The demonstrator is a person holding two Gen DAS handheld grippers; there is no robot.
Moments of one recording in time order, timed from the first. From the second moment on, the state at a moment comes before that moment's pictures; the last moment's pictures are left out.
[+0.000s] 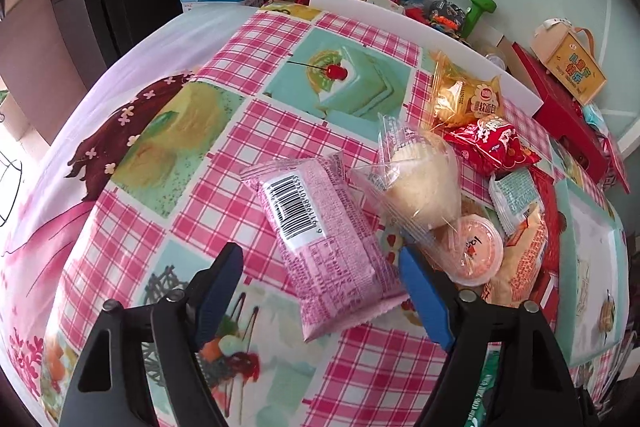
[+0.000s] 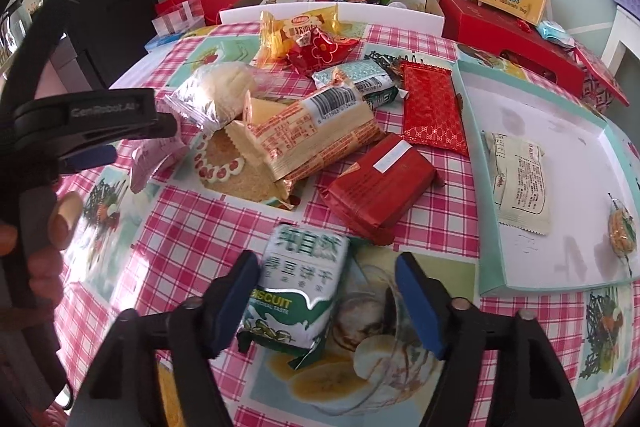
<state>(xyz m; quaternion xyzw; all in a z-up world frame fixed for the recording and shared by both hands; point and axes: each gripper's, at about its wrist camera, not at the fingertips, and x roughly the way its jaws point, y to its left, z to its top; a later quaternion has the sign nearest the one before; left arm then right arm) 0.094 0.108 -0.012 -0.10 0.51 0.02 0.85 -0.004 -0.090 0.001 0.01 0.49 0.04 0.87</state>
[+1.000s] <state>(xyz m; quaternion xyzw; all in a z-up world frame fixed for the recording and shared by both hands) 0.048 0.064 -0.016 -0.06 0.52 -0.02 0.85 -0.010 -0.111 -0.007 0.01 0.51 0.02 0.86</state>
